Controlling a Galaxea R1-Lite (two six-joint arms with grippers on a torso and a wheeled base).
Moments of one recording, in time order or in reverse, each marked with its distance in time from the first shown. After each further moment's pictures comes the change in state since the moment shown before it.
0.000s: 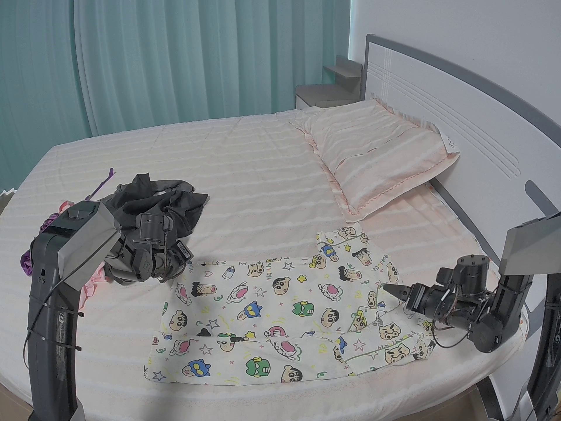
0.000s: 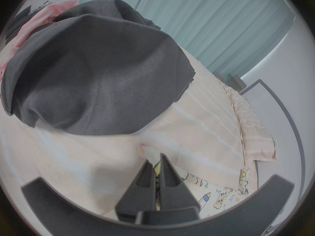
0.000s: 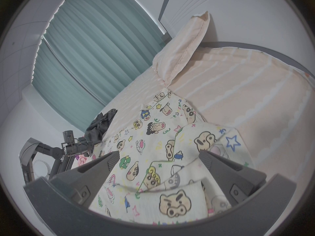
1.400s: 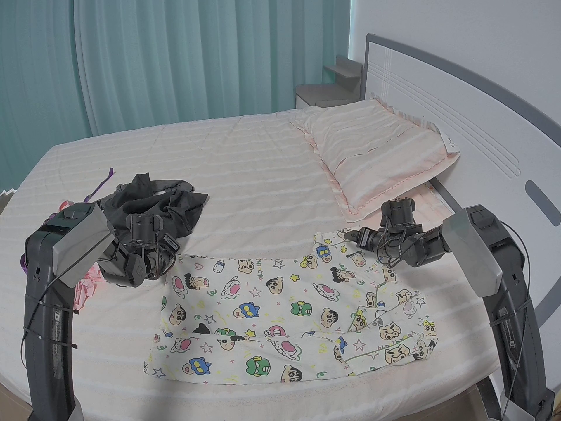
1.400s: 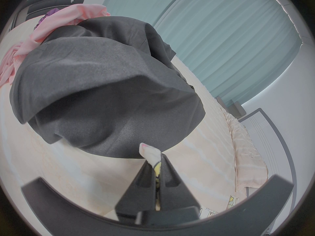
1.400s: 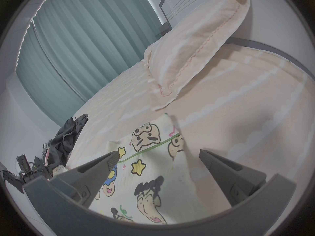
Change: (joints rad) left arm 0.032 -0.018 0.088 -0.192 0.096 -0.156; right arm 0.003 0.480 -1.430 1.043 -0.116 -0.093
